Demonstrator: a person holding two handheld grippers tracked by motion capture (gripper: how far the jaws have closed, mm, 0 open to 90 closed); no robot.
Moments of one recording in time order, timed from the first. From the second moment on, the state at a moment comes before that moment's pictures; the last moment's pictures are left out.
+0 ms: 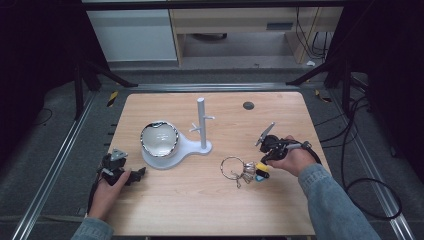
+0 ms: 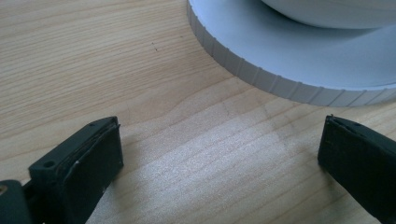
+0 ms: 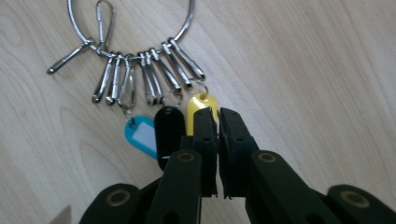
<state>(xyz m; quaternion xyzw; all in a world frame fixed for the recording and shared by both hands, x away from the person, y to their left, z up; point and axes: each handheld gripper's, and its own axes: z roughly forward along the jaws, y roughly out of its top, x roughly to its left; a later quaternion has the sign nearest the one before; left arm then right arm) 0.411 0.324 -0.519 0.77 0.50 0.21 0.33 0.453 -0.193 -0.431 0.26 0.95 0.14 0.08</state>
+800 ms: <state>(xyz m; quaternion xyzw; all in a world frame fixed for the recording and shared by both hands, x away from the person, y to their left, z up) 0.411 0.324 -0.519 0.77 0.50 0.21 0.33 0.439 -0.152 -0.455 0.21 0.97 0.10 0.06</state>
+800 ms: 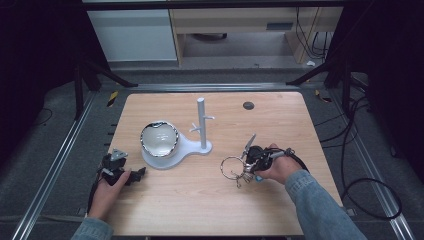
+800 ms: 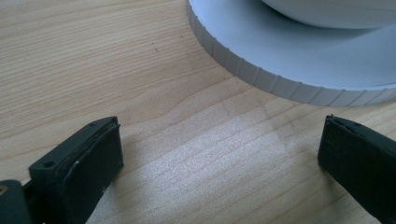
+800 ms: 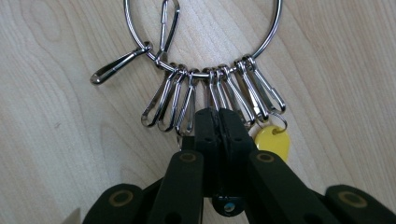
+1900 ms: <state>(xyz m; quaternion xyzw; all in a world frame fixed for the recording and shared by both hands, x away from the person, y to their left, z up) 0.411 0.324 -0.519 0.77 0.50 0.21 0.33 0.450 -0.142 -0.464 0.18 0.98 0.06 0.07</state>
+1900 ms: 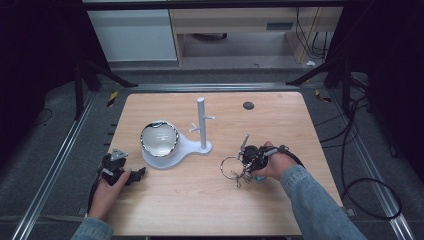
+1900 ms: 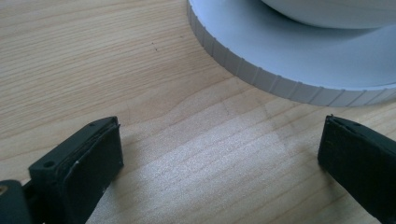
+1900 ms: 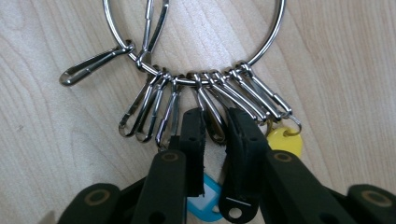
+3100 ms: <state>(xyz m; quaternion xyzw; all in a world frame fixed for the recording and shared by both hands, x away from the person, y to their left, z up) 0.411 0.324 -0.519 0.77 0.50 0.21 0.33 0.448 -0.143 -0.395 0.19 0.98 0.07 0.06</state>
